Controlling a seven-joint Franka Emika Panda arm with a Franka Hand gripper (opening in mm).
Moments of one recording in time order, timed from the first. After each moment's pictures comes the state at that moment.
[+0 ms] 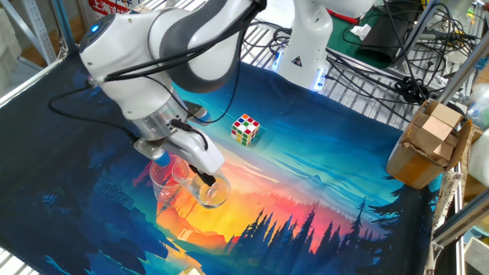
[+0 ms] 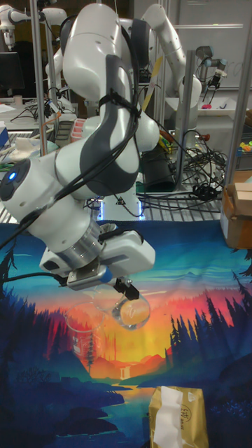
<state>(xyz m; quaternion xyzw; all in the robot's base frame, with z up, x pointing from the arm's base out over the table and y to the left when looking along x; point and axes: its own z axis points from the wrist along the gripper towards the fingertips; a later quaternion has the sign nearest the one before) 0.593 0.005 0.227 -0.11 -0.96 -0.26 0.08</state>
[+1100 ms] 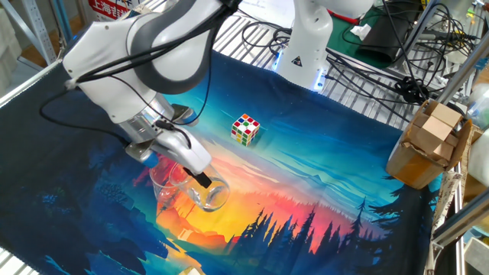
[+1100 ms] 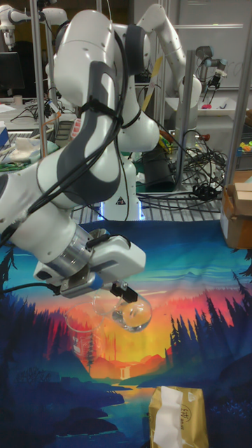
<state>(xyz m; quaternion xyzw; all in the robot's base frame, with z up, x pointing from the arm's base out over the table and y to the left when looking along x) 0.598 -0.005 0.218 -0.11 -0.94 -0.32 0.09</state>
